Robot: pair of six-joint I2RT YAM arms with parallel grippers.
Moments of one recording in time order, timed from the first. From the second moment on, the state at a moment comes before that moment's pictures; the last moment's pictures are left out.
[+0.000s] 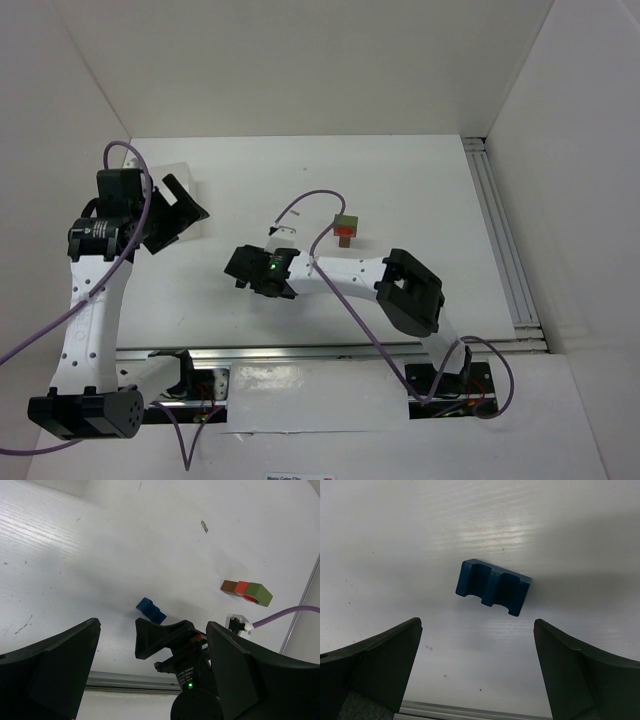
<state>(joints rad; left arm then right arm) 0.07 1.07 1.32 -1.02 0.14 -0.63 1.19 2.06 1.62 -0.68 0.53 1.29</state>
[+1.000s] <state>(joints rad) 0.07 1.07 1.27 -0.99 0.17 -0.58 1.17 2.25 1.84 -0.87 0.58 1.33</state>
